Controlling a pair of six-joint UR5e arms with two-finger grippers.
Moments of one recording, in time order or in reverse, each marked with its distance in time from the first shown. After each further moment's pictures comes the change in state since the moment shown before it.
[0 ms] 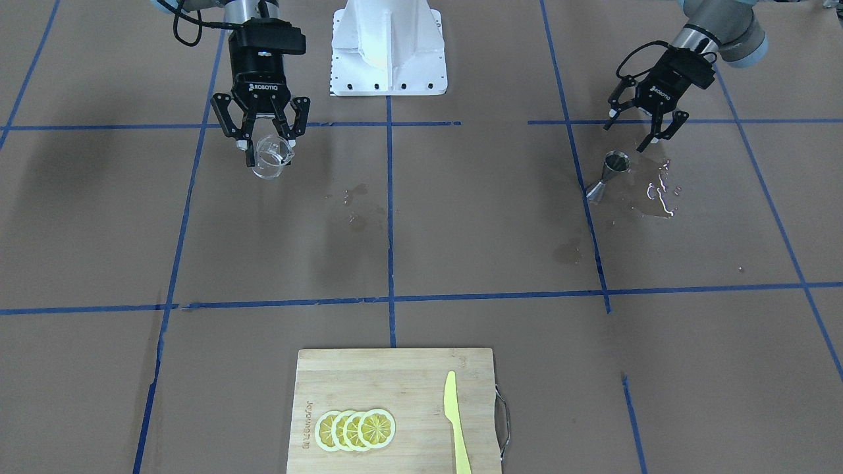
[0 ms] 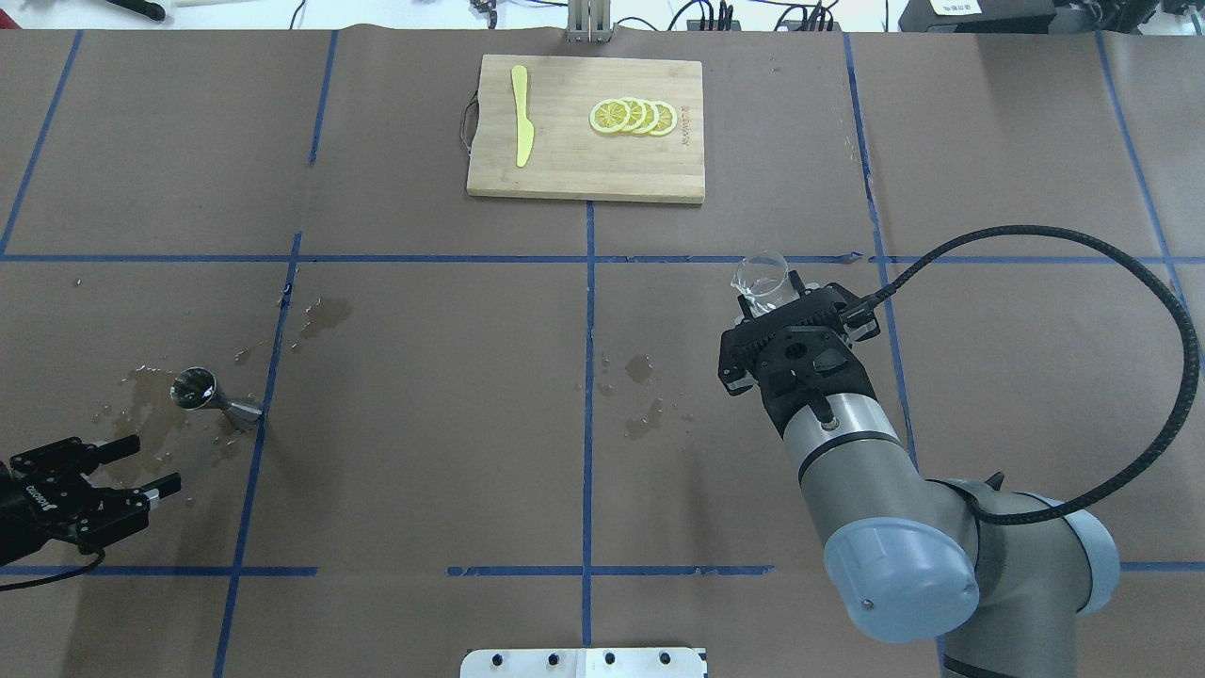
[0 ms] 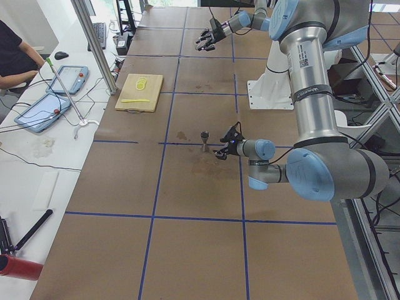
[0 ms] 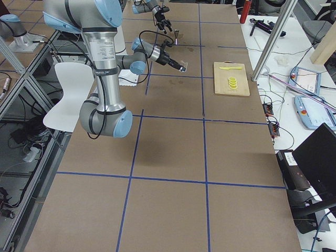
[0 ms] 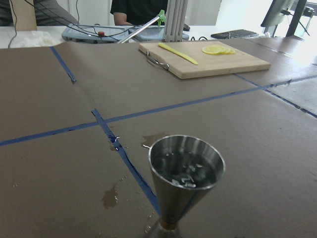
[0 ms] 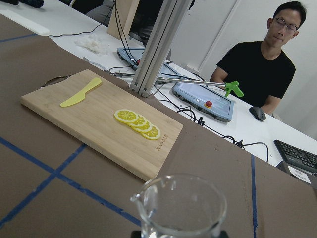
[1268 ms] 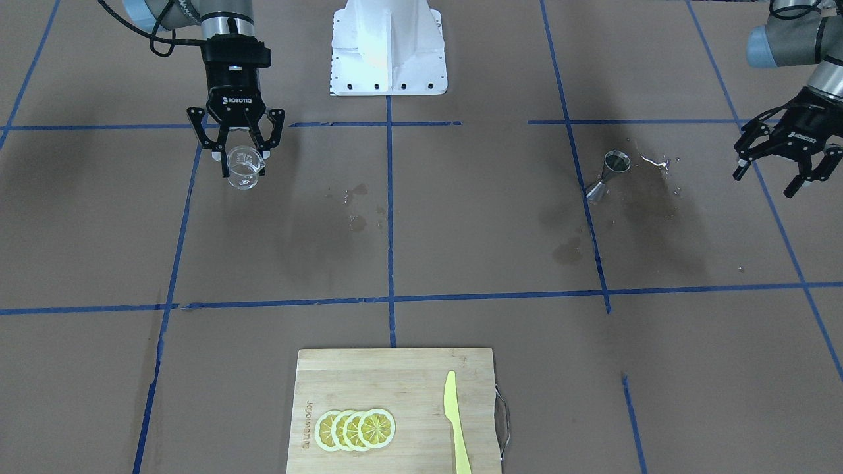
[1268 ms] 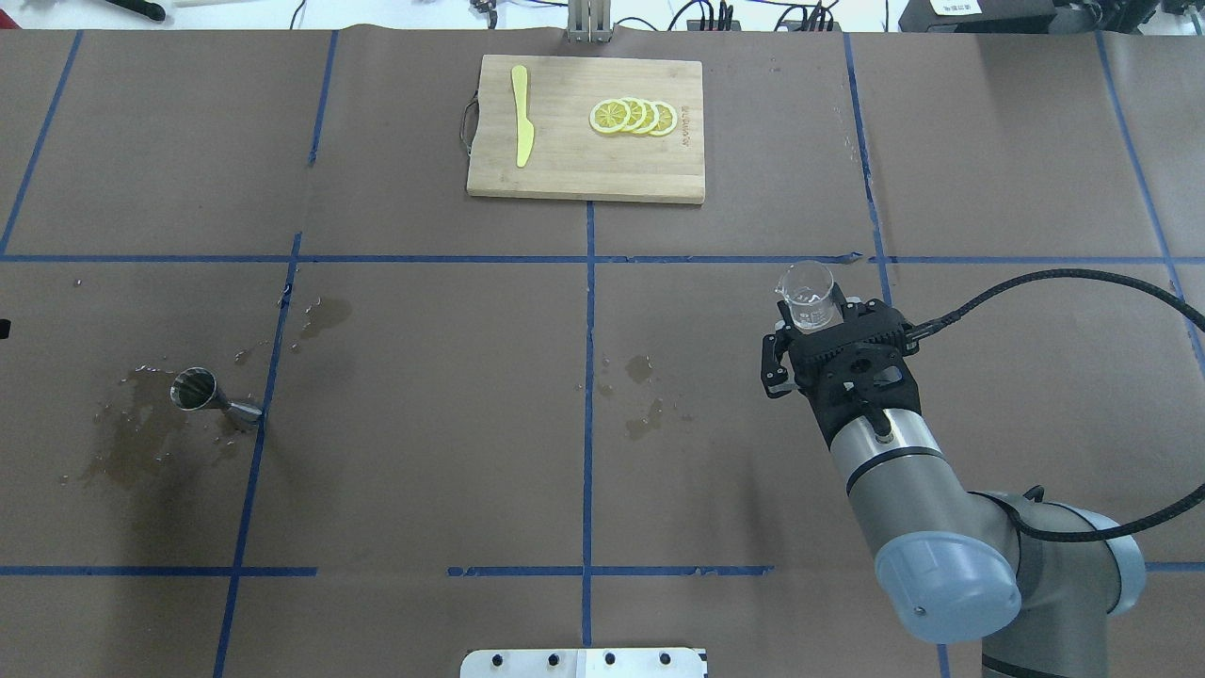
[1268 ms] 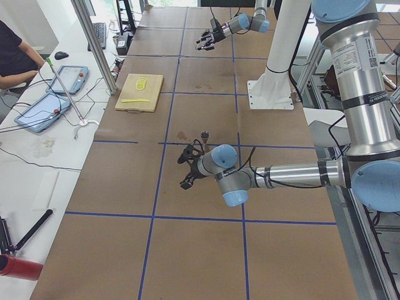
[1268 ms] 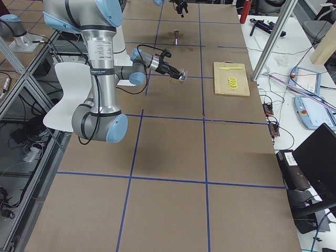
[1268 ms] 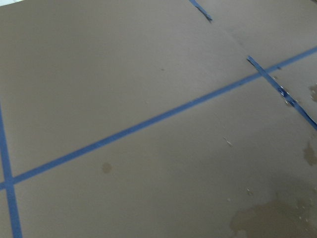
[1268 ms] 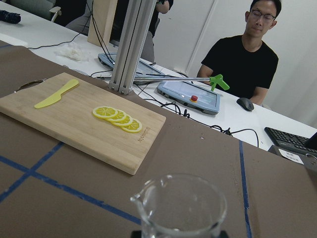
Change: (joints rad) left arm -0.895 -0.182 0.079 0.540 -0.833 0.274; right arm -0.006 -0.119 -0.046 0.181 -0.049 0.108
